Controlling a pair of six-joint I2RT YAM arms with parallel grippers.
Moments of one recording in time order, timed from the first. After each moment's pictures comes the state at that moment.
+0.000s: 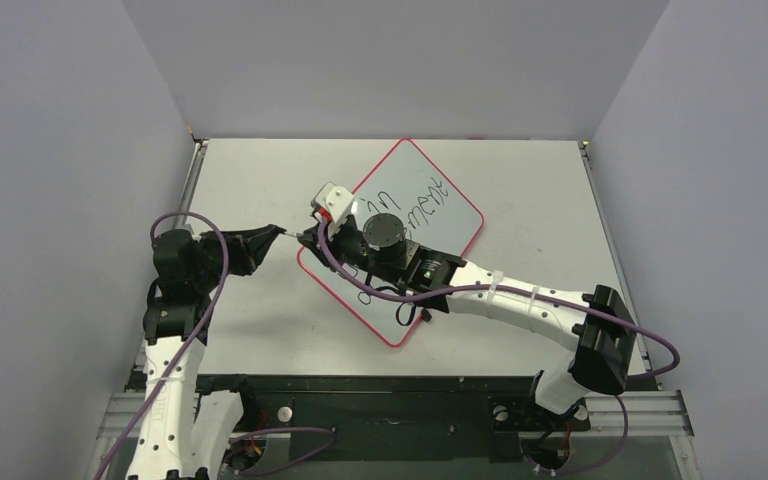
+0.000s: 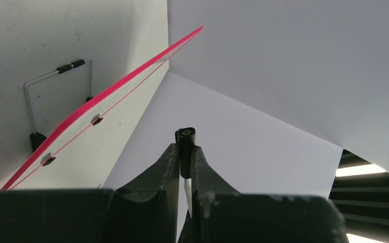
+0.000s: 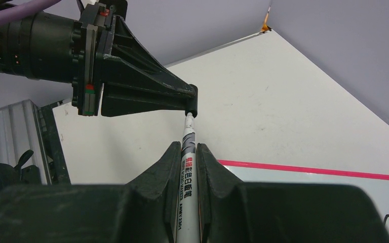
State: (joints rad) left arm 0.11 0.74 0.75 -0.39 0.47 -1.65; right arm 1.10 1.56 1.31 0.17 0.03 -0.02
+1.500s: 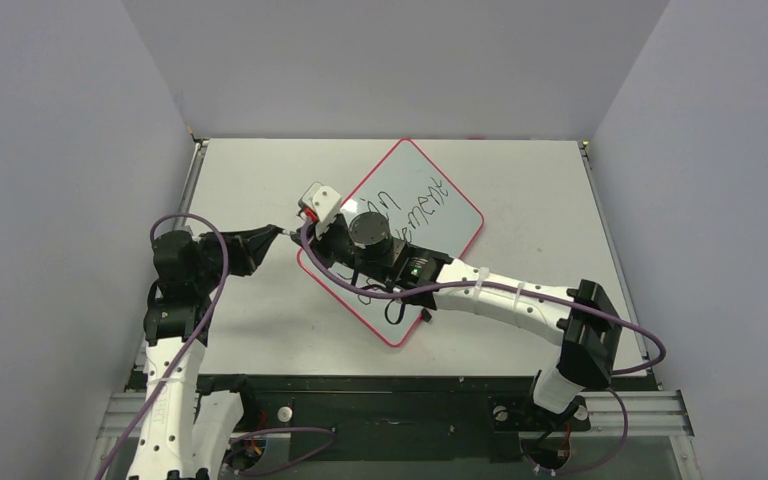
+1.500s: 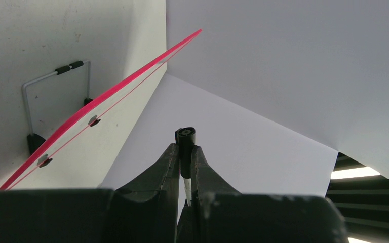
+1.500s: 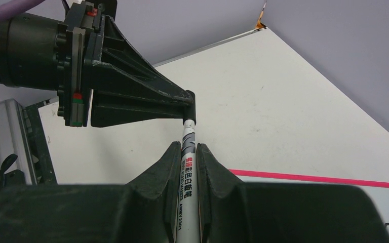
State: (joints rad) left arm 0.11 0.73 0.74 -0.38 0.46 -1.67; right arm 1.11 1.63 1.37 0.14 0.07 -0.05
